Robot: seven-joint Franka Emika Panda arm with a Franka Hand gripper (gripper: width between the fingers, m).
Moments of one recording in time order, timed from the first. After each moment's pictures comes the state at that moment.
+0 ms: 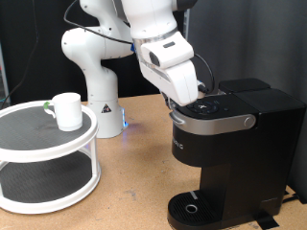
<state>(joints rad) 0.10 -0.16 -0.07 -2.29 0.30 2.14 -0.98</state>
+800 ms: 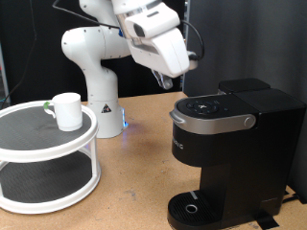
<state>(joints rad) 0.09 -0.23 -0.13 -2.26 0.38 2.11 -1.08</state>
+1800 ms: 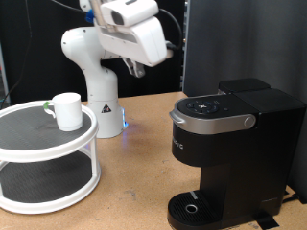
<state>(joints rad) 0.06 -0.25 -0.20 -2.19 0.27 1.88 -1.27</state>
